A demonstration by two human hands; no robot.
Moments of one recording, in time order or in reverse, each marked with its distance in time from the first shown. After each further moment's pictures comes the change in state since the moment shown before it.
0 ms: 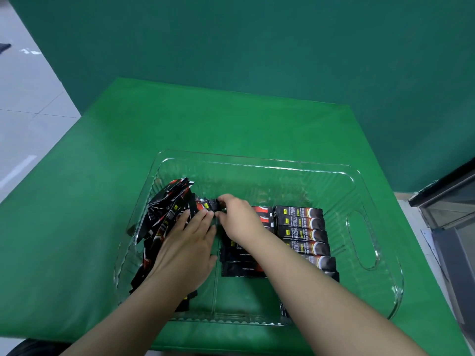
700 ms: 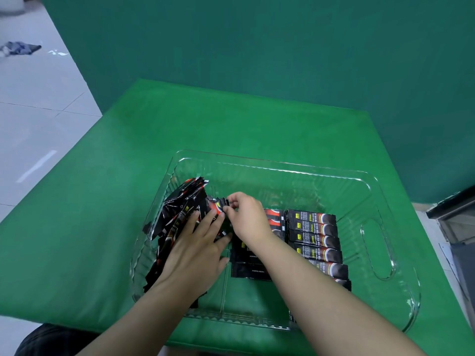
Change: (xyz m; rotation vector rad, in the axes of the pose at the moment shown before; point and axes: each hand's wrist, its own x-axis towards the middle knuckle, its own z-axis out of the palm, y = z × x) left_hand -0.009 0.006 0.001 -0.088 0.031 -0.068; right_hand 0.003 -0.006 0.005 0.217 0.130 0.047
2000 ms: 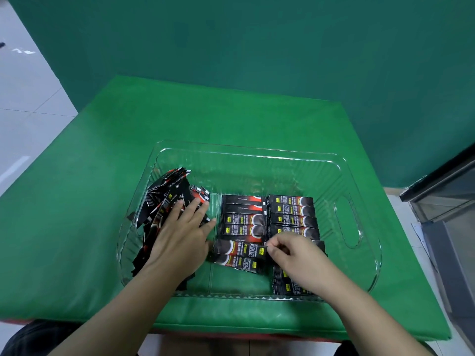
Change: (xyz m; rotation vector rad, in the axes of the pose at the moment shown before) left_hand -0.001 0.004 -0.018 -0.044 -0.159 -0.019; right_hand -0.123 0.057 -0.086 -0.093 -0.226 0.035
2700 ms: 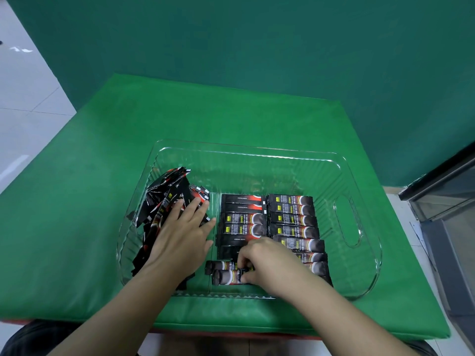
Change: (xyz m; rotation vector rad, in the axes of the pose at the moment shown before) left_hand 0.000 0.000 0.000 0.032 -0.004 0.010; right_hand 0.016 -0.029 0.028 -0.451 -0.179 -0.186
